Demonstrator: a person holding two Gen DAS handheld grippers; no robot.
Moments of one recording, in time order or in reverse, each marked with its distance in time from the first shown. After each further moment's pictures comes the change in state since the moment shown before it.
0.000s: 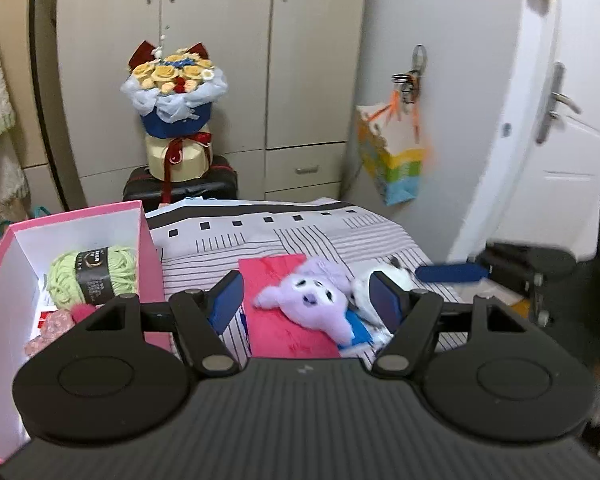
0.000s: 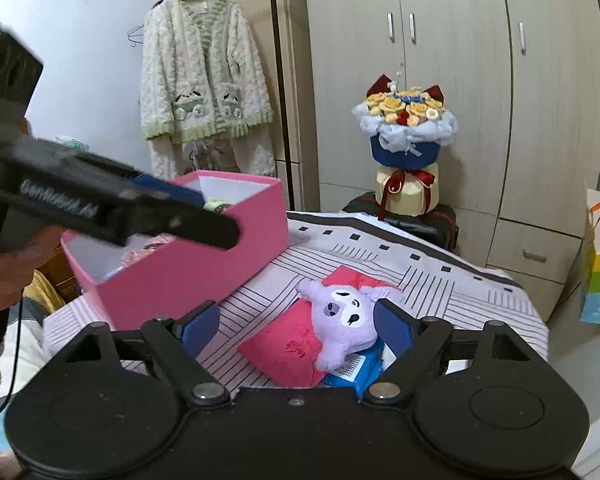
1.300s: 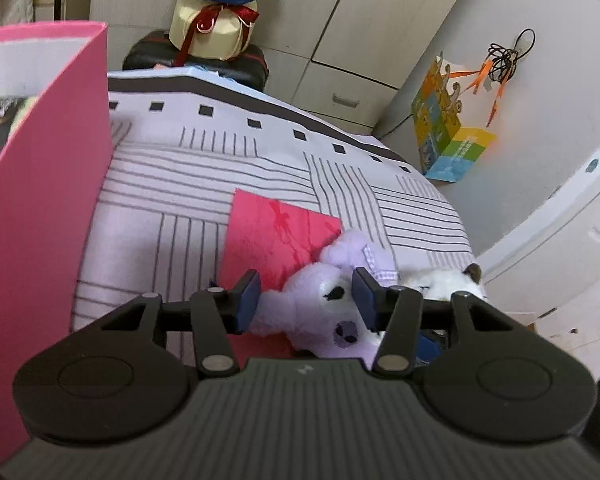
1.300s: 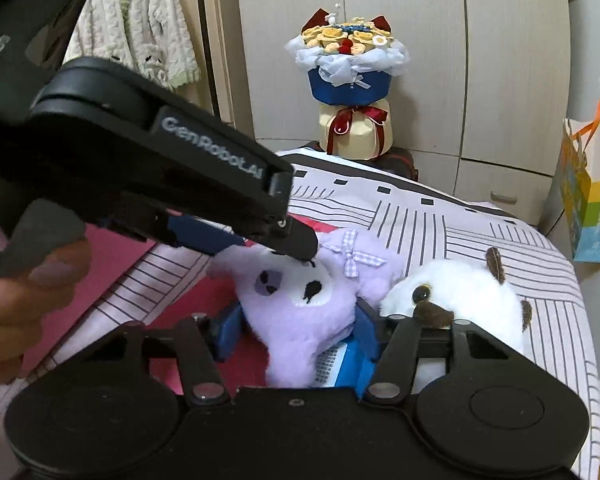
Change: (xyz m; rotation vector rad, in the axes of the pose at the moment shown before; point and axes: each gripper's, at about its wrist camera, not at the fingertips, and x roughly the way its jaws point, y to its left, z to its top) left arm 0.150 0.048 -0.023 -0.386 0.225 -0.041; right arm 0.107 -0.025 -0.036 0.127 0.085 -0.166
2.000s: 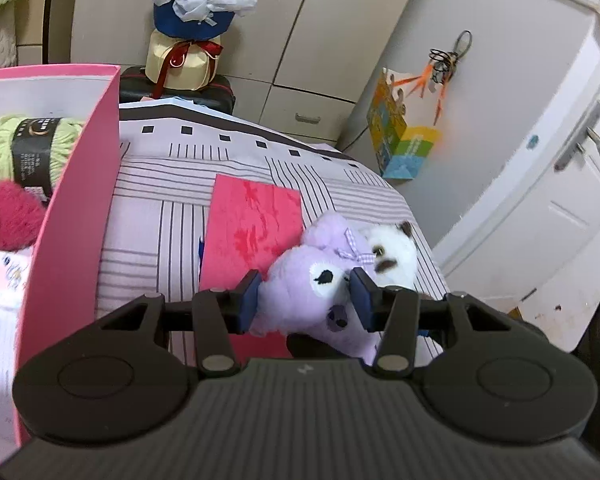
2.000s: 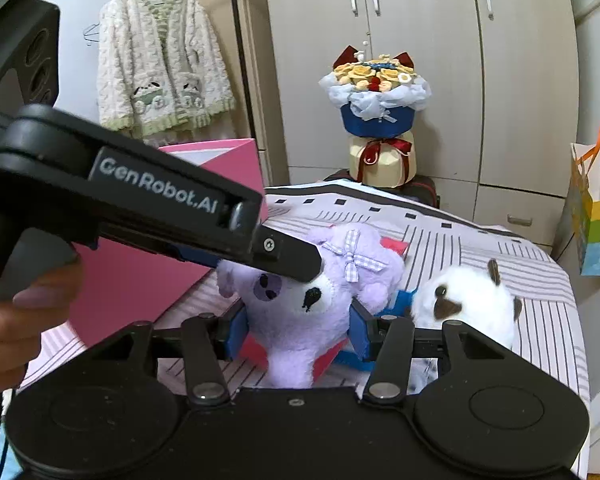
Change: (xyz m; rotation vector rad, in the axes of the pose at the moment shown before) left arm -0.081 -0.017 -0.046 0.119 -0.081 -0.062; right arm -0.066 0.029 -0.010 -0.031 -0.073 0.077
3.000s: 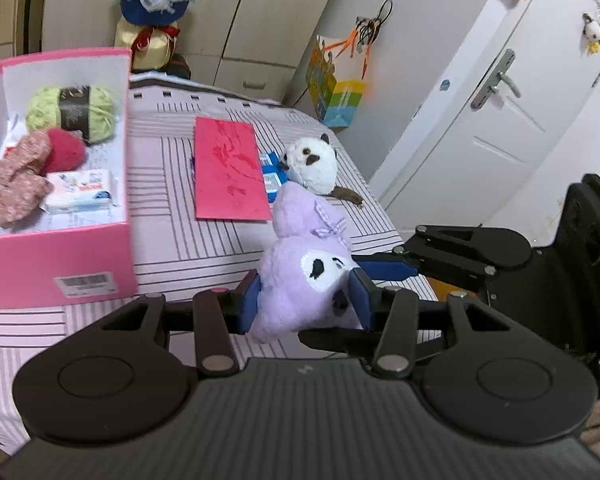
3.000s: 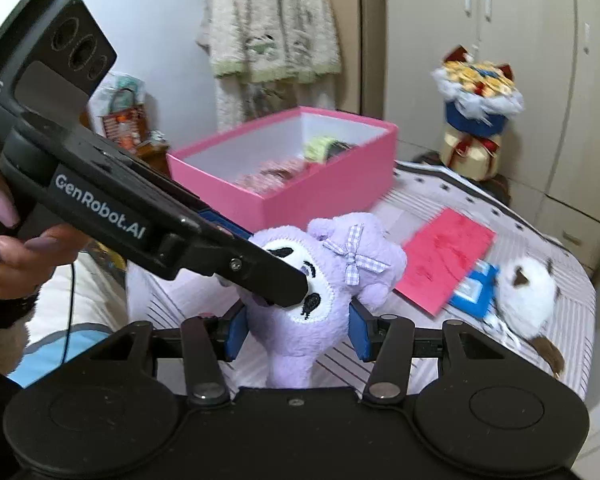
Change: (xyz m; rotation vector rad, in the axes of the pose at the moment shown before) left arm -0.150 0.008 -0.066 0.092 0.089 -0.149; right arm -0.107 0.101 -0.001 -0.204 0.145 0.183
